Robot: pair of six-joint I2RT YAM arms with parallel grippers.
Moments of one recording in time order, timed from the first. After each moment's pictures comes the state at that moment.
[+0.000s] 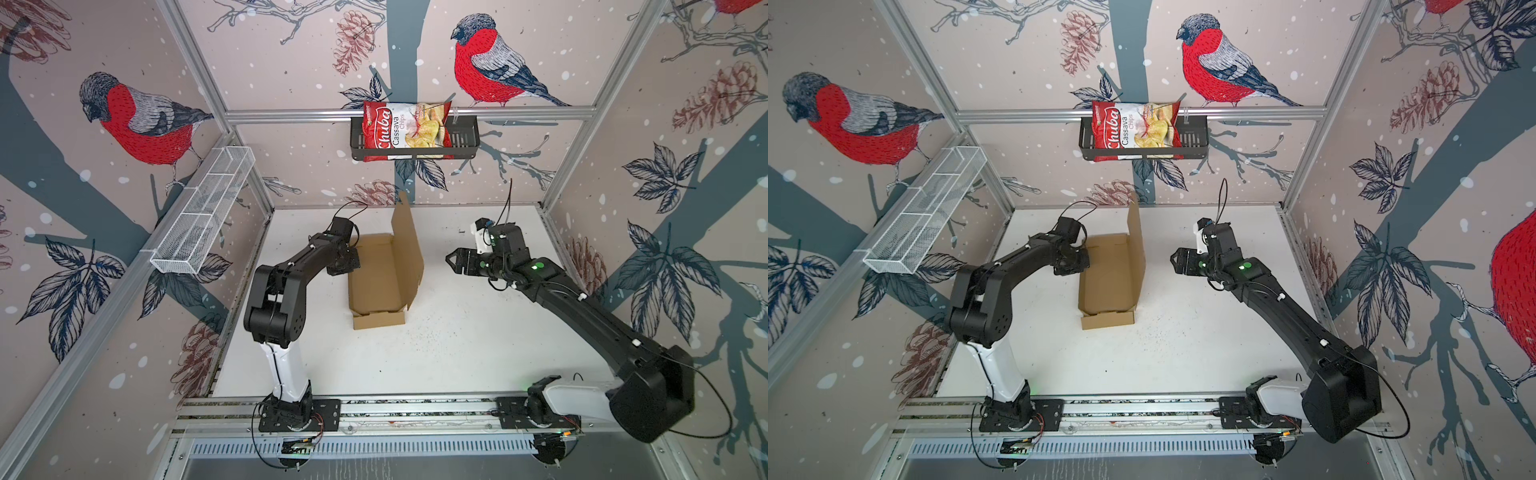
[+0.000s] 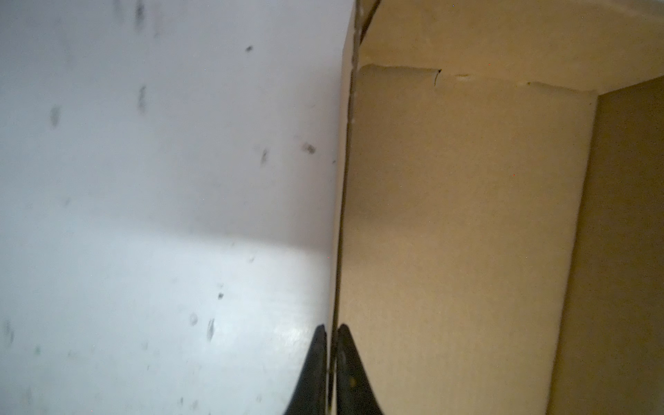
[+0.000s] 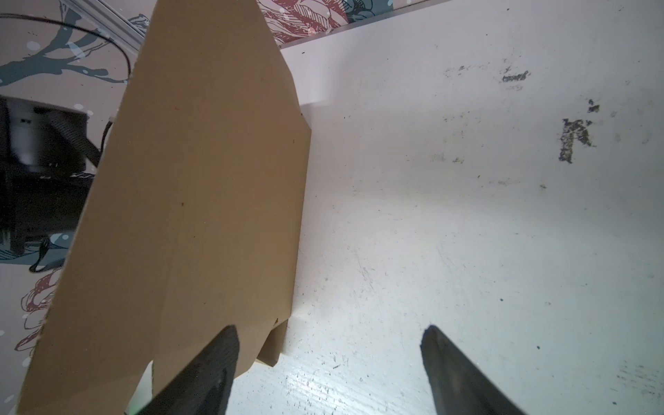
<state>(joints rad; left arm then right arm) -0.23 1.83 1.27 -0.61 -0.02 -0.50 0.49 1.29 1.07 -0.48 -0.20 0.42</state>
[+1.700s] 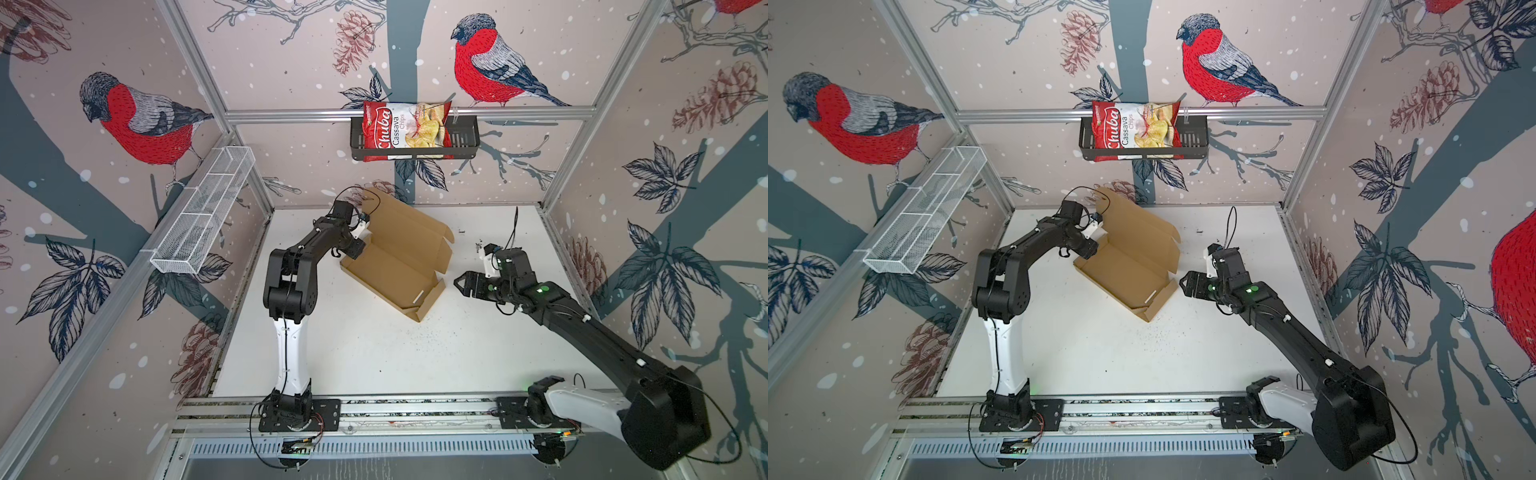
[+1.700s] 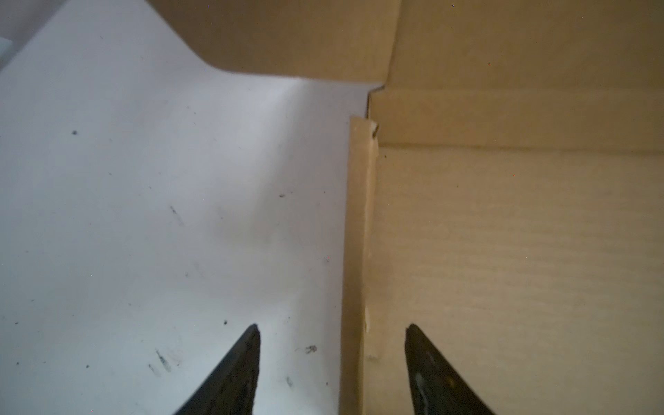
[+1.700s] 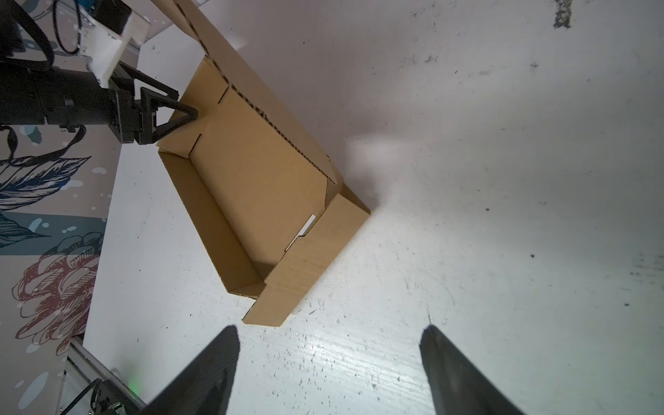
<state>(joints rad) -0.19 2.16 1.70 -0.66 0.08 0.44 0.44 1.16 0.81 -0.44 -0.25 0.48</state>
